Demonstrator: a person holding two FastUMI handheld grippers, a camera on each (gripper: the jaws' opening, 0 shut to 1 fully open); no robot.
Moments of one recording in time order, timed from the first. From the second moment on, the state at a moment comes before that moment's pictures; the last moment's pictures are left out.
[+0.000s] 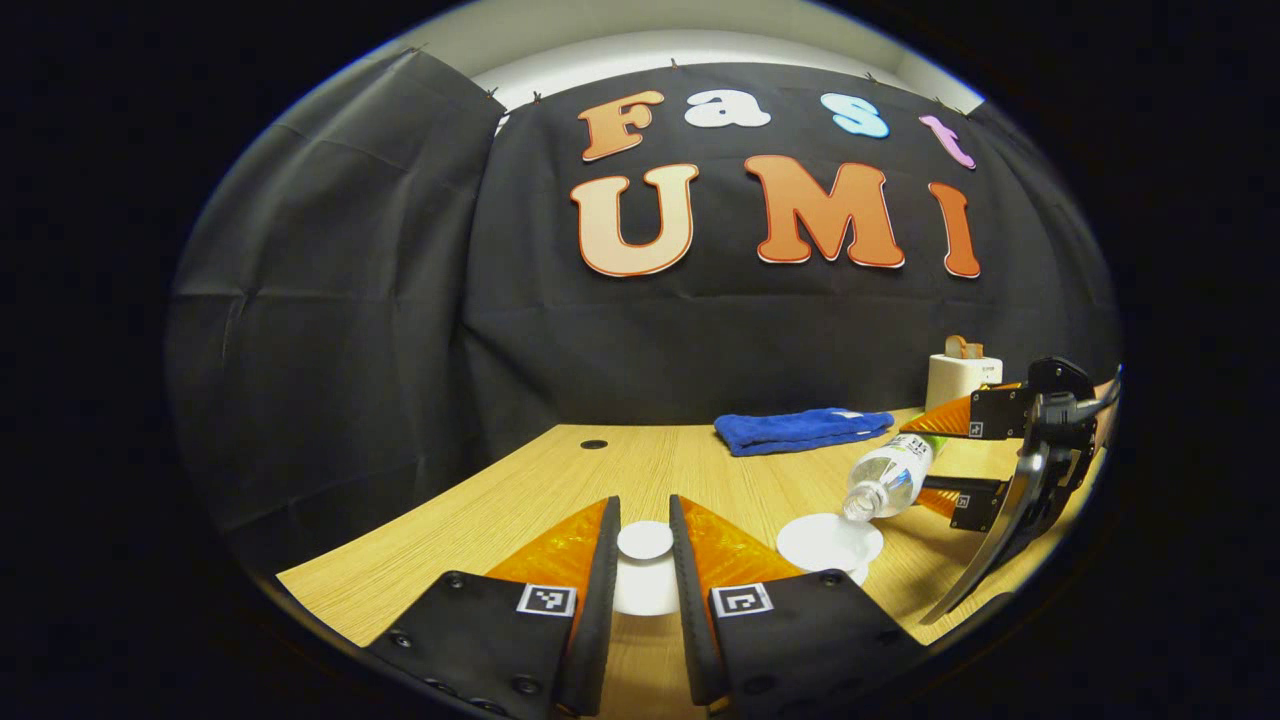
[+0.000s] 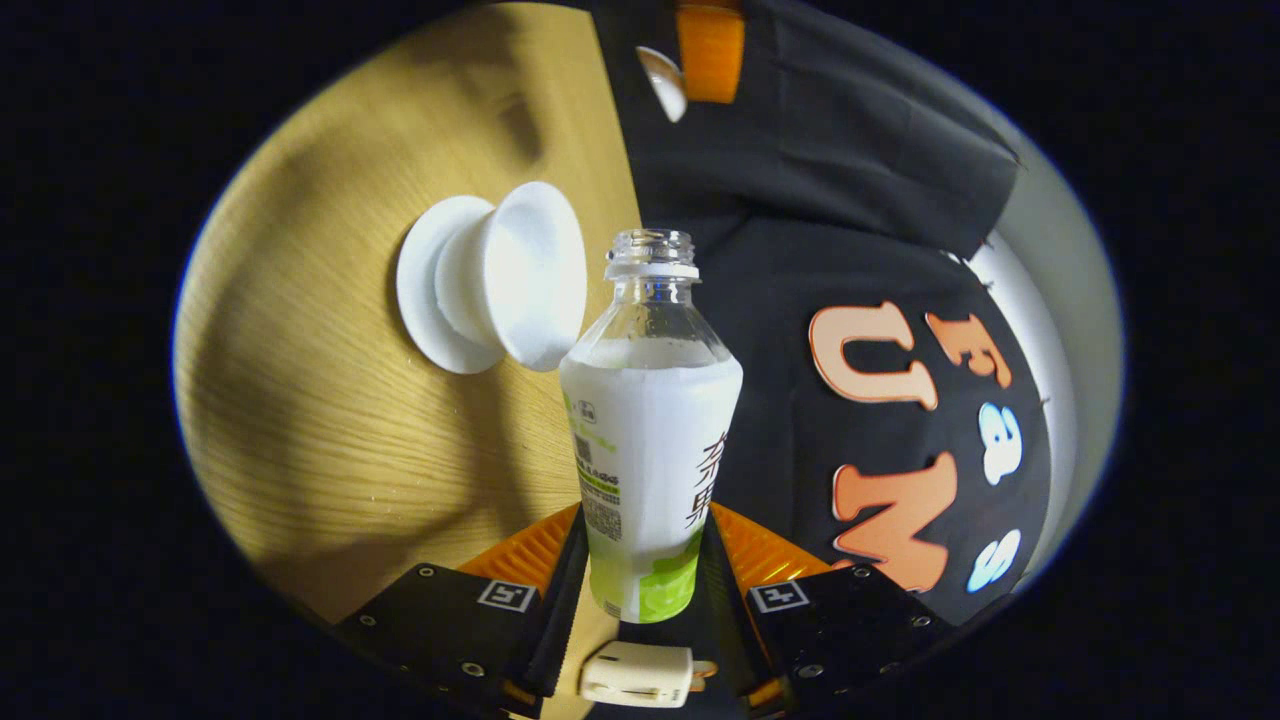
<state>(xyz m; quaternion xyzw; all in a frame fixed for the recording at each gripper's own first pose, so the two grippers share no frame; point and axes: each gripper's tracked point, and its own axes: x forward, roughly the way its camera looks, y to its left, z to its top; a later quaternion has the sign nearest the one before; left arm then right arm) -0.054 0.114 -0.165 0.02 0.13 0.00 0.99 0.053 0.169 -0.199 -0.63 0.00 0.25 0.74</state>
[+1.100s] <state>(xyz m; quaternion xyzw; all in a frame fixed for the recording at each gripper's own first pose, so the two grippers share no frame) -0.037 0.014 -0.121 0.02 0.08 -0.05 1.00 0.132 0.090 -0.189 -0.05 0.18 0.21 0.96</state>
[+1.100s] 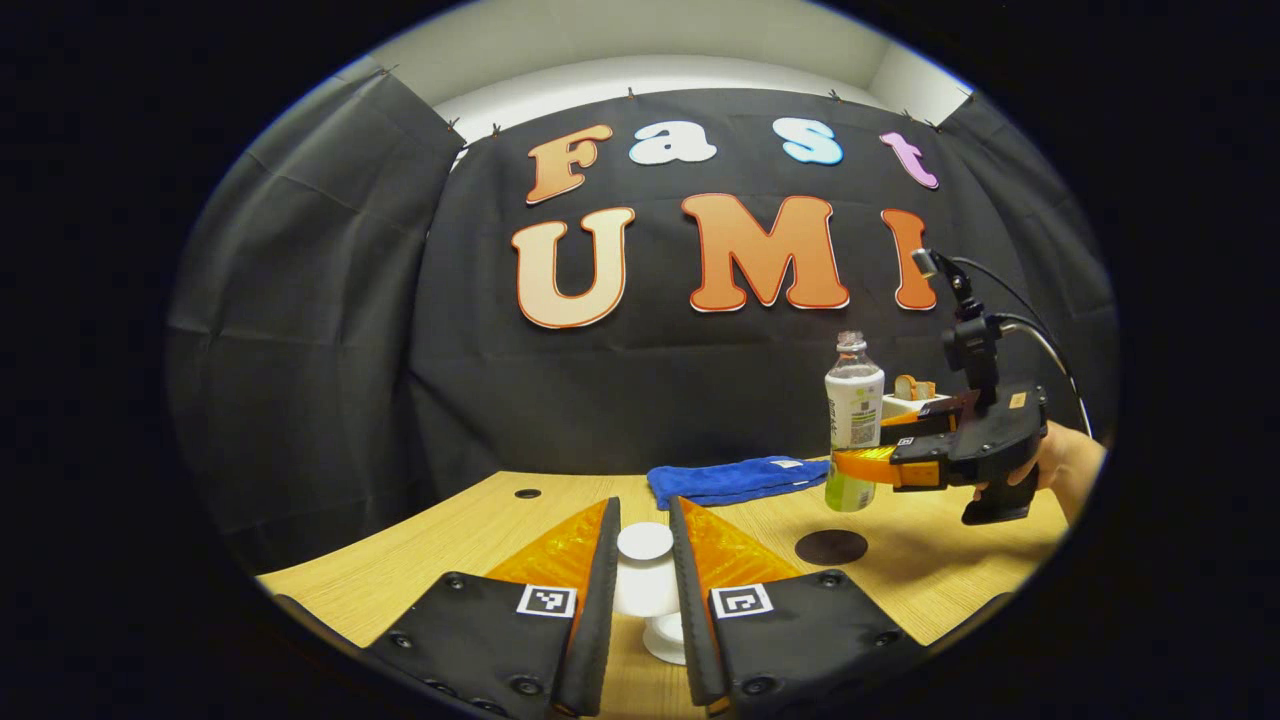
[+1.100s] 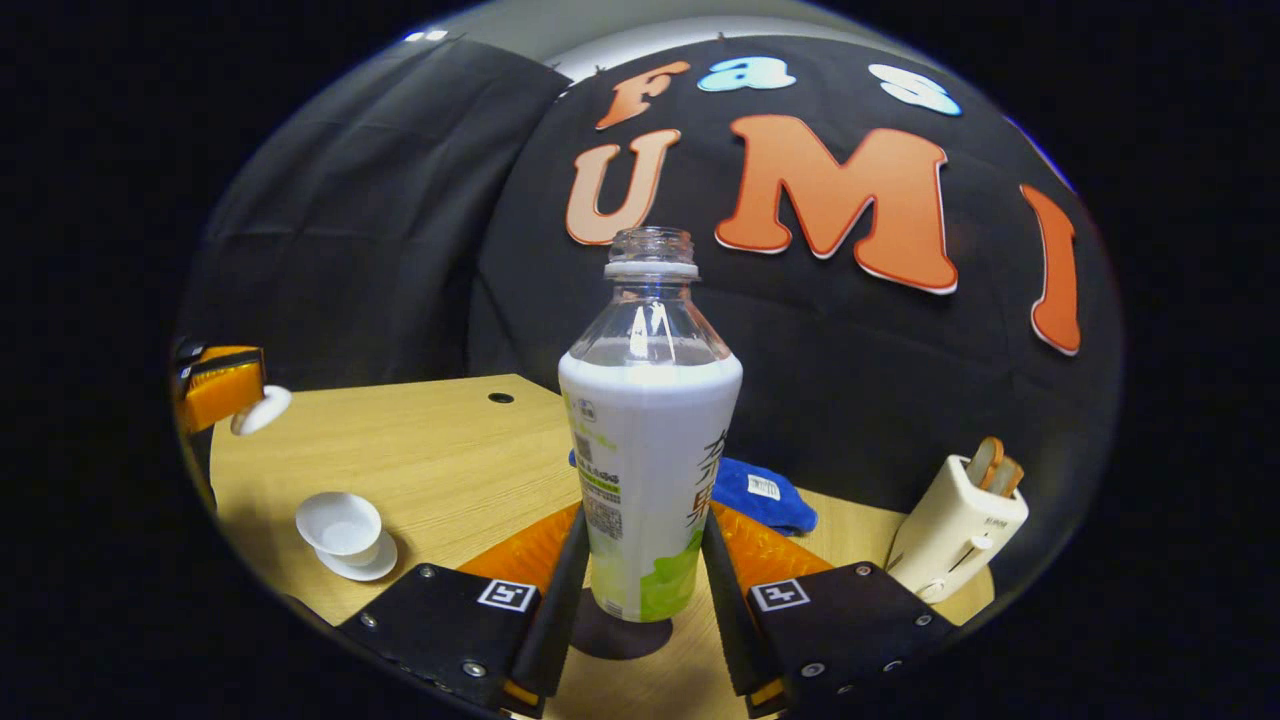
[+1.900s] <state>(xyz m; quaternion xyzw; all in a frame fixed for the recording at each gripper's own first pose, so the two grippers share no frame) -0.029 0.004 -0.140 0.02 0.10 -0.04 0.99 0.128 0.093 -0.251 0.00 0.24 0.21 0.95</state>
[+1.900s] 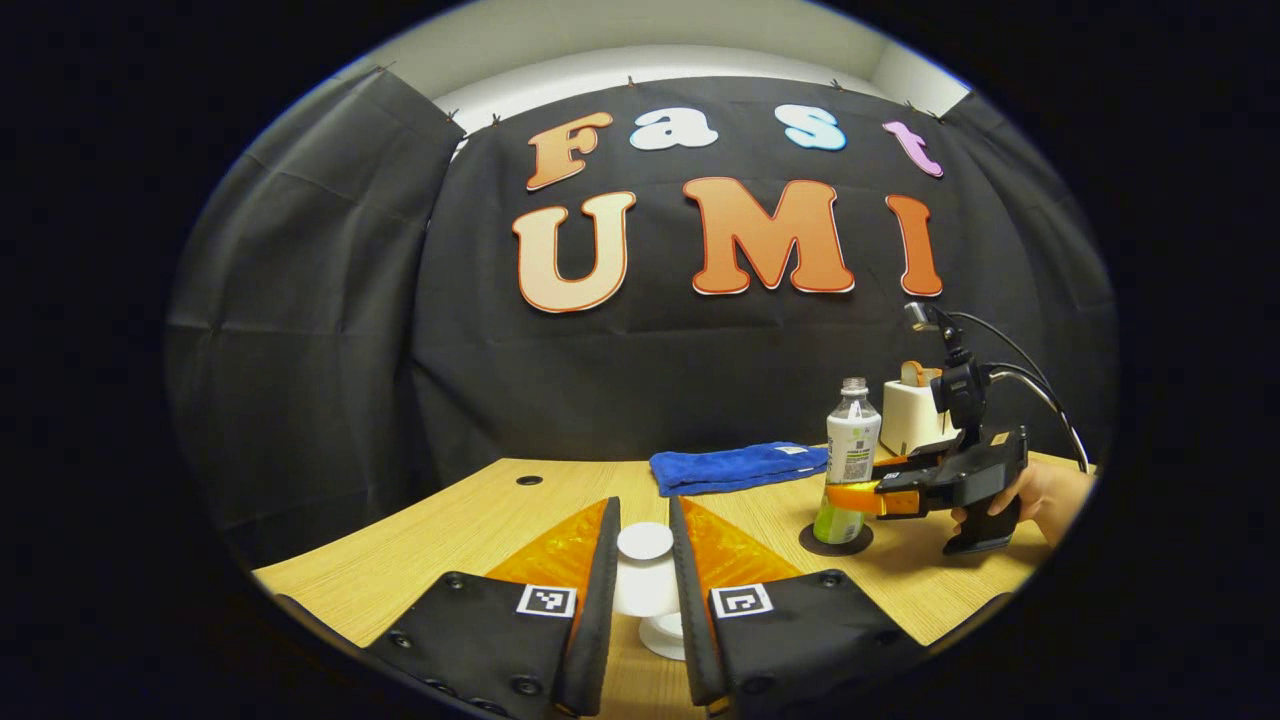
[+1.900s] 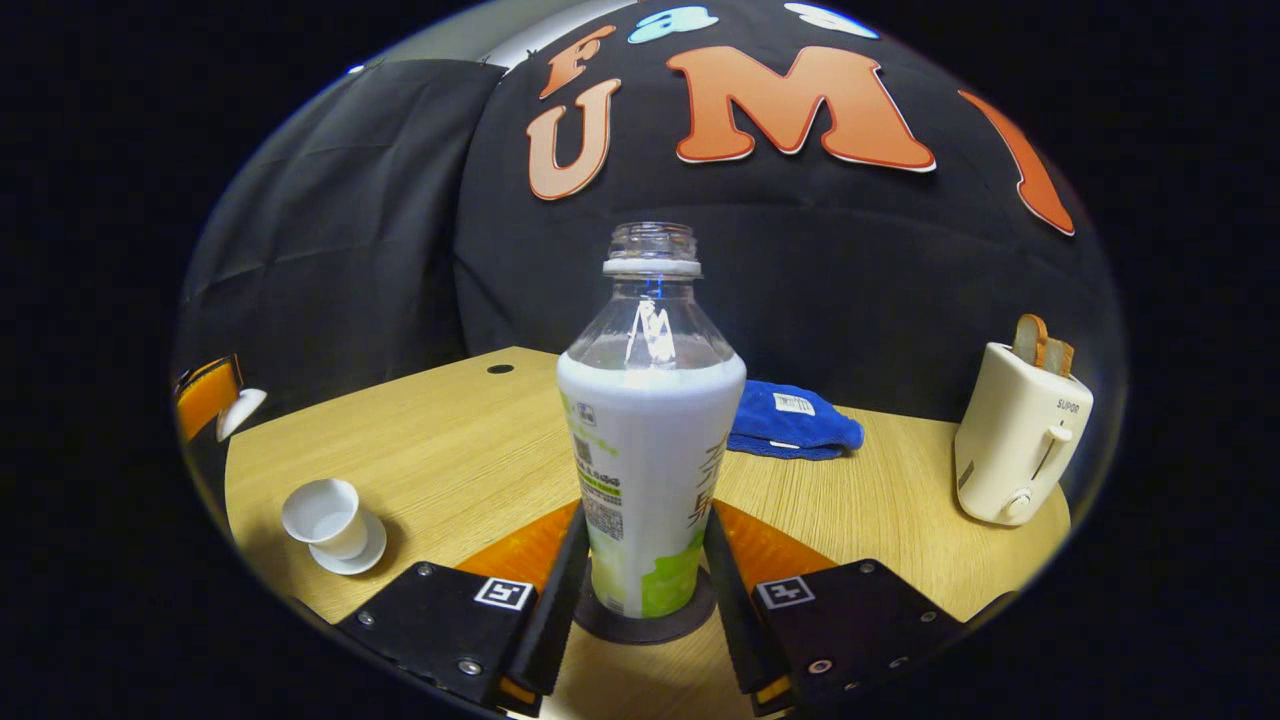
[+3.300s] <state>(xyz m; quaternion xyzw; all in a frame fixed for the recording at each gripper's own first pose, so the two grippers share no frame) -0.018 -0.026 -0.208 0.04 0.18 -0.07 0.98 0.053 0.035 -0.108 -0.01 0.10 0.14 0.99</state>
